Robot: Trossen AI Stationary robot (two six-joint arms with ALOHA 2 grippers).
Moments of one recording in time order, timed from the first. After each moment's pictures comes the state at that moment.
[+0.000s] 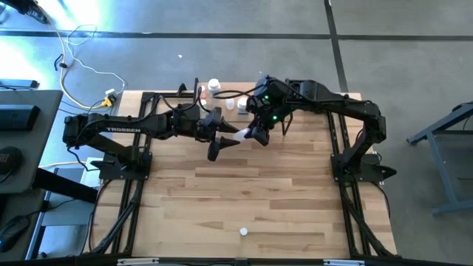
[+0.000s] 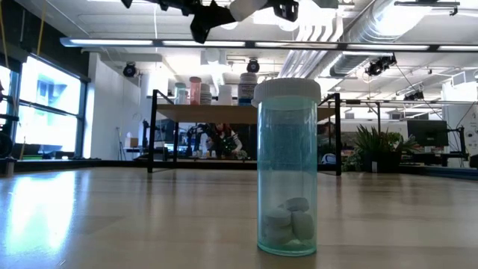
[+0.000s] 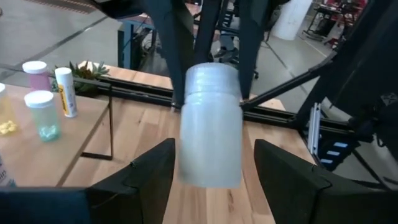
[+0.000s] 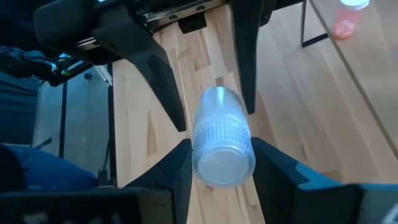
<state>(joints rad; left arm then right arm) 0.25 1.32 0.99 0.08 0.18 -0.16 -0.18 1.70 1.93 -1.07 -0.35 0.27</state>
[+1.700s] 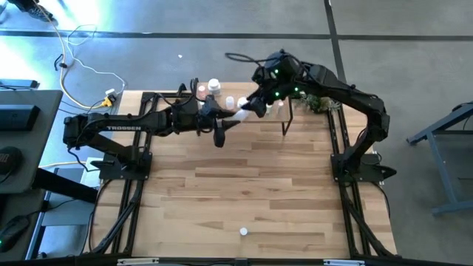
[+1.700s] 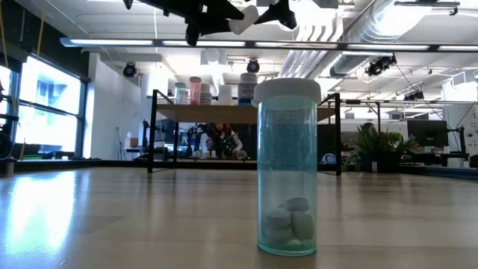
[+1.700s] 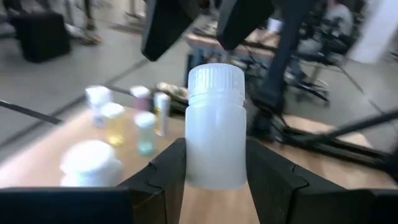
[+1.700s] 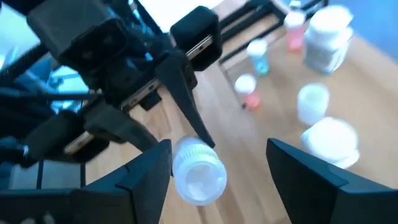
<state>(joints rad) 0.30 1.32 0.99 0.12 -0.07 -0.14 -0.36 1.67 1.93 -0.92 -0.29 0.31</state>
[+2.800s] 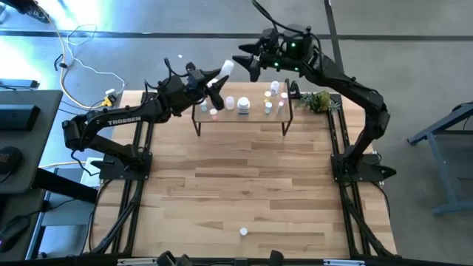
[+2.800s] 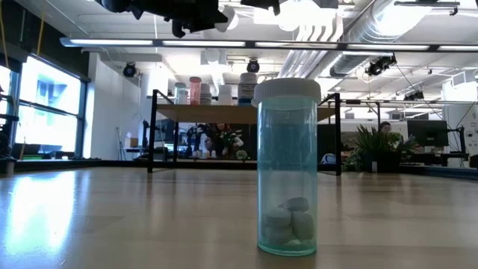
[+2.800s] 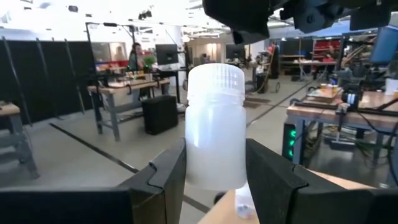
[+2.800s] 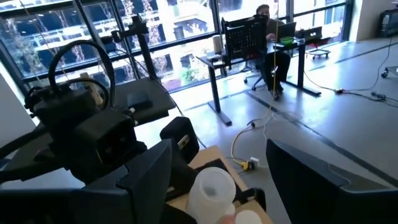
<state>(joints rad) 0.53 1.32 0.99 0.44 -0.25 0.08 -0.51 1.69 1.93 -0.32 -0.22 0.14</state>
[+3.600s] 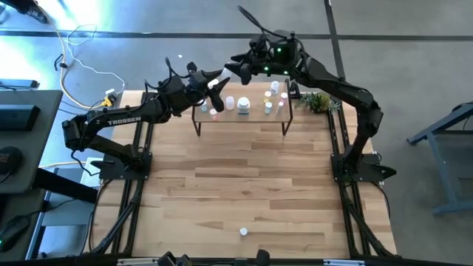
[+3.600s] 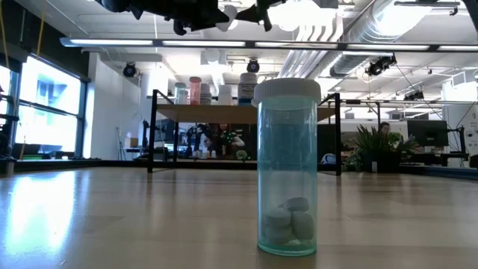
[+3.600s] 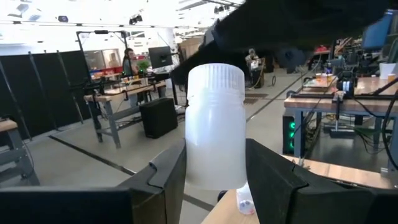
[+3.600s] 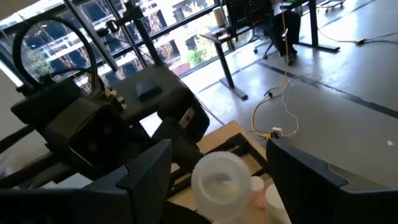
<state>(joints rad) 0.53 1.32 0.99 0.43 -0.22 0.16 -0.50 1.76 1.93 -0.34 -0.24 0.32</state>
